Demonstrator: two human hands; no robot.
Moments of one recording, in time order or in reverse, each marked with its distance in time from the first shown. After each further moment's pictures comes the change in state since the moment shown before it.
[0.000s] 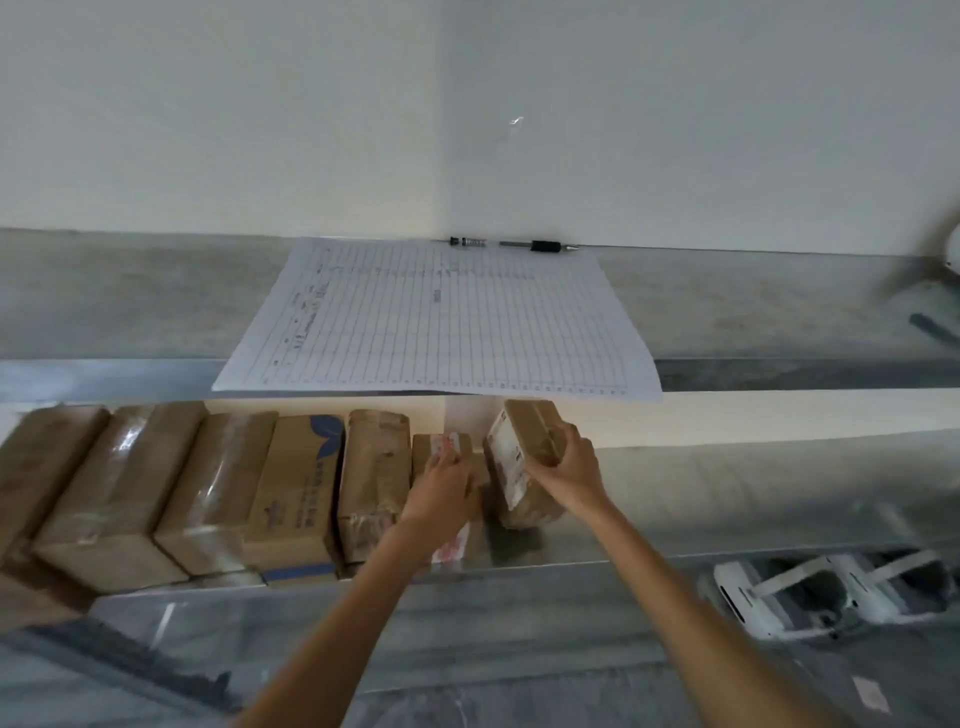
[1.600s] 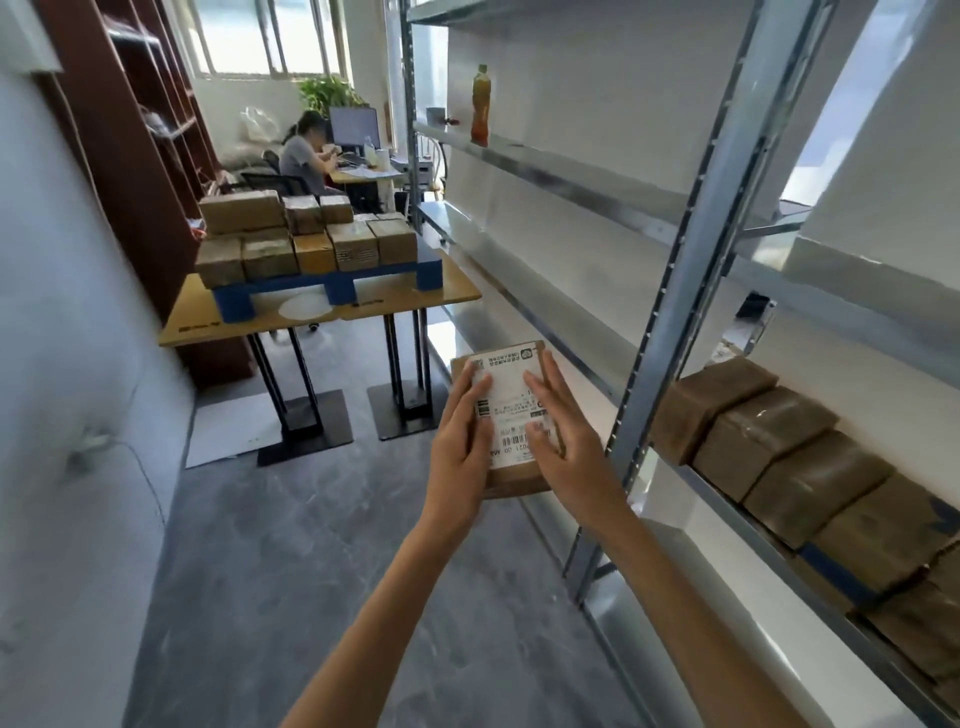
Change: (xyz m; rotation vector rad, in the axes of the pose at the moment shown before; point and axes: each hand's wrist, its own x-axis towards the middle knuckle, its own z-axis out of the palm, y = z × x) left_hand -0.593 -0.049 -0.127 -0.485 1.538 -0.414; right_hand -0.493 -0.259 0.196 0.487 -1.071 -1.288
